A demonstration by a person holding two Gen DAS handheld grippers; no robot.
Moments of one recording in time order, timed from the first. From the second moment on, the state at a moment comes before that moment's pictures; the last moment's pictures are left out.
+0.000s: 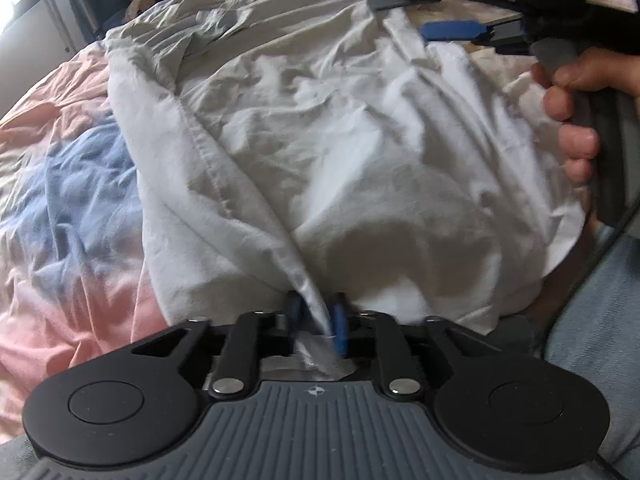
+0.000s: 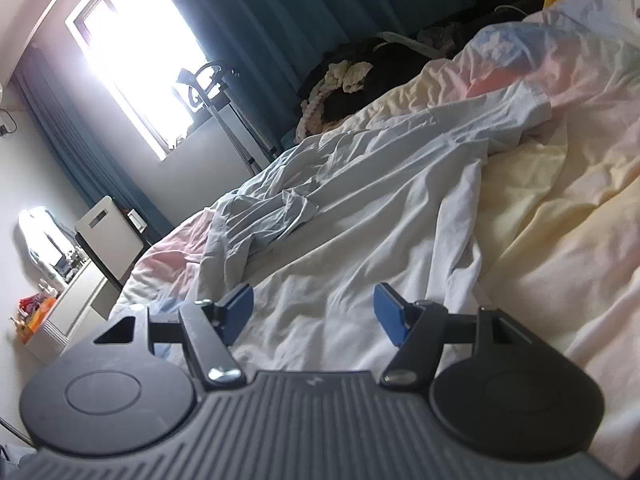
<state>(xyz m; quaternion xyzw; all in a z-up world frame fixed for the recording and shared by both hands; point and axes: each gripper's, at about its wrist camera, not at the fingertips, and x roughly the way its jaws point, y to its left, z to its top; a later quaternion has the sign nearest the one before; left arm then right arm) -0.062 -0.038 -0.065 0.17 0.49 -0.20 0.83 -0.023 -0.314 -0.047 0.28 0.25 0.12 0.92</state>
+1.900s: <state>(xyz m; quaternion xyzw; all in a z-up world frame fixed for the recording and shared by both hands) 0.071 -0.032 -0.066 -0.02 0.29 -0.14 0.95 0.049 -0.326 -0.028 0.14 0.20 0.04 0.97</state>
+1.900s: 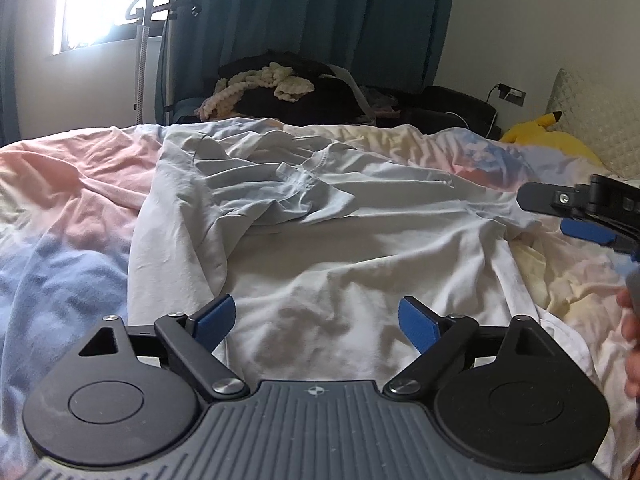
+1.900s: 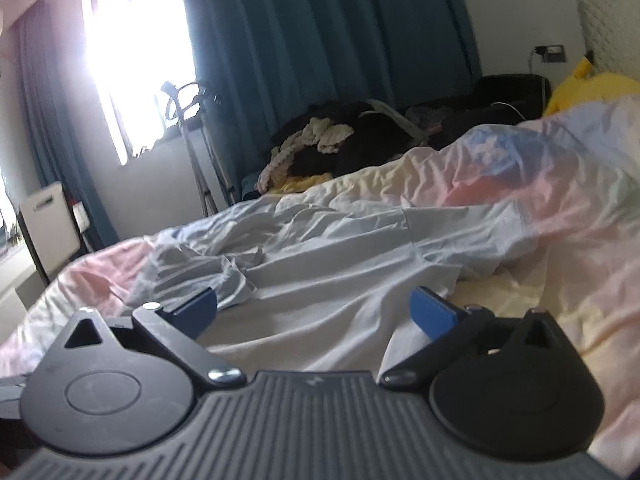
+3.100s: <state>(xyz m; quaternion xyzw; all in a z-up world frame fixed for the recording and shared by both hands) 0.095 -0.024 -0.073 -0.07 0.30 -0.15 0.94 0.179 -0.478 -0.130 0.51 0.21 -0.06 0.83</state>
